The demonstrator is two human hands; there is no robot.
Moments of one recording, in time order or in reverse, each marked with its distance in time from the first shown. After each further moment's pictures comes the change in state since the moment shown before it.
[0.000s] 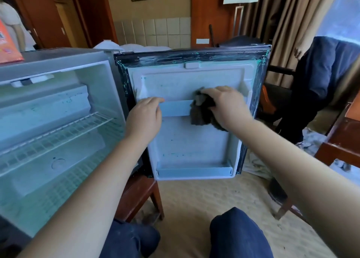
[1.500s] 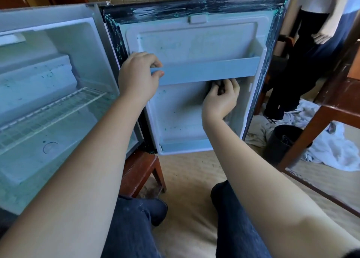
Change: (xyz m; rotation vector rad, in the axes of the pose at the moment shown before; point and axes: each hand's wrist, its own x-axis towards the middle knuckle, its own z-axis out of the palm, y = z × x) left_hand 0.023 -0.023 -0.005 -0.052 -0.004 0.031; right_hand -0.020 -0.049 0.123 0.812 0.838 0.923
